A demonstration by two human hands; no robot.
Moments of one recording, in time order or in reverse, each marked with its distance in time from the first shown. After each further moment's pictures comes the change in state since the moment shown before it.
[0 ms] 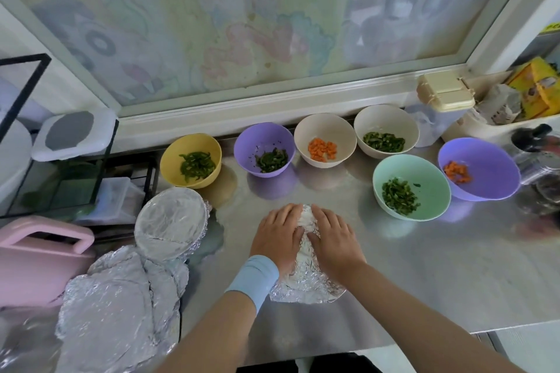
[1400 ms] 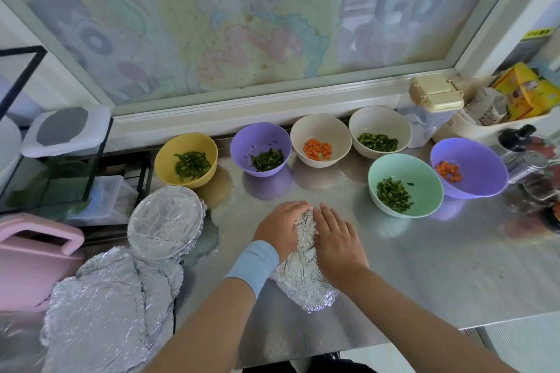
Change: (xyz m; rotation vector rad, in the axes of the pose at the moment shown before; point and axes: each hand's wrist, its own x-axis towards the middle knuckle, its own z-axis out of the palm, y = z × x) left_hand 0.015 0.002 -0.009 -0.371 -0.013 0.070; right_hand -0.014 0.003 0.007 -0.137 0.024 0.012
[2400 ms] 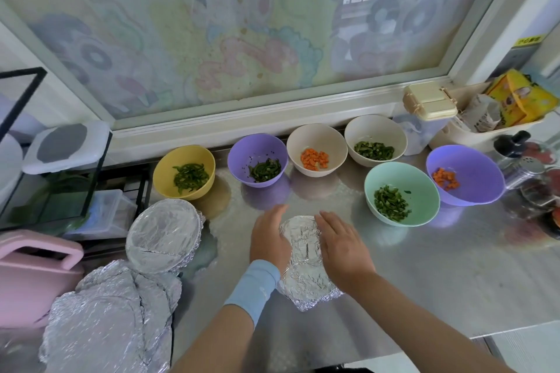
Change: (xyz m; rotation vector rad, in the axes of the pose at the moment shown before) left_hand -0.007 0.008 0.006 -0.167 0.269 -0.355; right_hand 0.007 0.018 -0.011 0.123 0.177 -0.061
